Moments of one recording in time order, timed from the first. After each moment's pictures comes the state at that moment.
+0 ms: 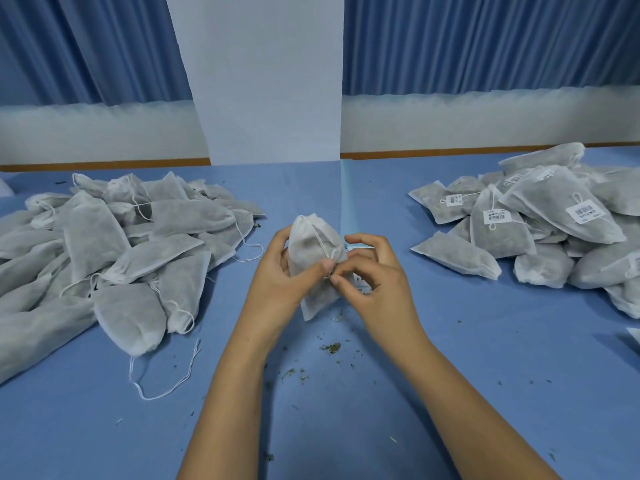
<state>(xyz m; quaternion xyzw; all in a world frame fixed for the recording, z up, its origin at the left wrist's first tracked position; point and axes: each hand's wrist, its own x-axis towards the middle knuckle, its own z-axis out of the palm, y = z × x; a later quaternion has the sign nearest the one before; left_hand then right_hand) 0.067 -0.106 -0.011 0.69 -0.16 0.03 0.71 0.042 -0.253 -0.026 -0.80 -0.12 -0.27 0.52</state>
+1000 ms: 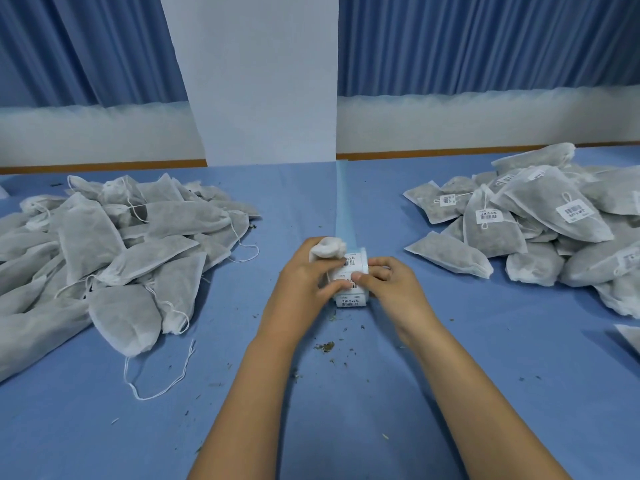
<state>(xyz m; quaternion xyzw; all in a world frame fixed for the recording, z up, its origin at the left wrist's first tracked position) 0.088 -0.135 -0.037 0.83 -0.30 0.22 0.42 0.055 -0.280 -0.033 -0.68 0.10 -0.09 0.72</state>
